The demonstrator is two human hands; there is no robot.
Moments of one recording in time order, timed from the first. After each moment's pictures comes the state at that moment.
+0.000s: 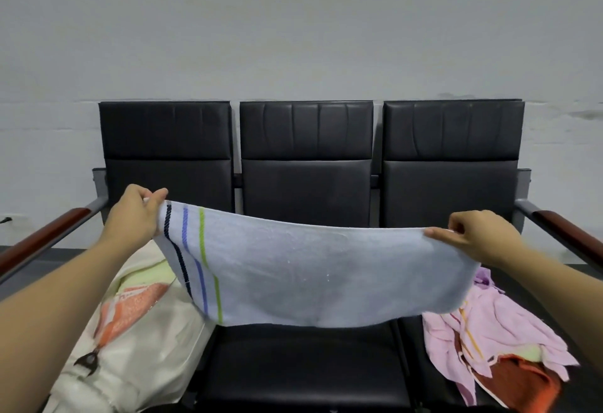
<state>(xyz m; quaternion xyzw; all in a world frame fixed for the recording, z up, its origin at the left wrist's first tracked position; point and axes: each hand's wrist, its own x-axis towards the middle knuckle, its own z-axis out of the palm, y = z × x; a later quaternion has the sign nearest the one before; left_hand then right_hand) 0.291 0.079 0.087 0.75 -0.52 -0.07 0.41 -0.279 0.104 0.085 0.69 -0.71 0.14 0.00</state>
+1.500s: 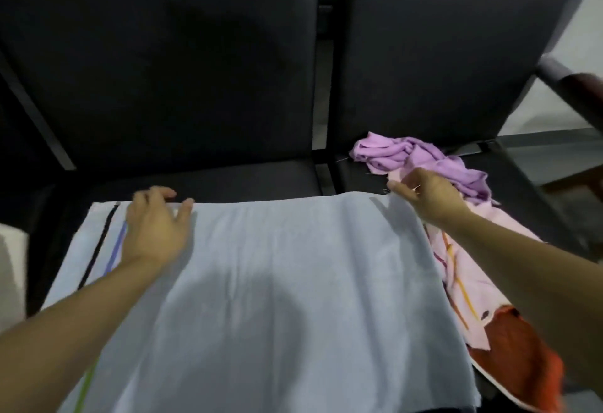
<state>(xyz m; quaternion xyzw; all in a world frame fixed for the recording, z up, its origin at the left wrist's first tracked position) 0.065 -0.142 -0.239 0.74 -0.61 -0.21 0.21 -0.389 -0.111 -0.216 0.56 -0.81 0.11 -0.14</state>
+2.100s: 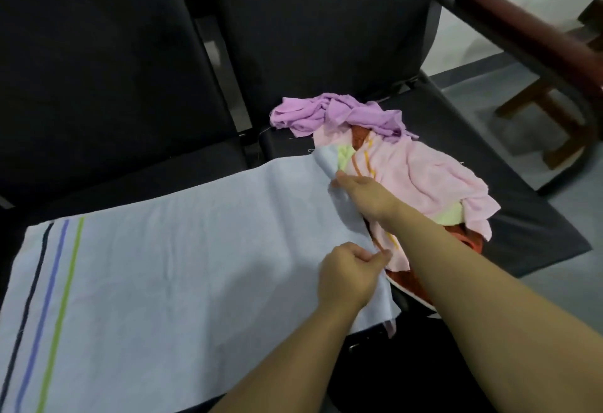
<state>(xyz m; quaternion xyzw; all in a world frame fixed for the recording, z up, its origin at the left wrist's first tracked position) -0.267 0.068 -0.243 0.59 -0.61 -0.52 0.08 -0.396 -0.007 -0.230 0.36 -0.75 0.31 -0.47</state>
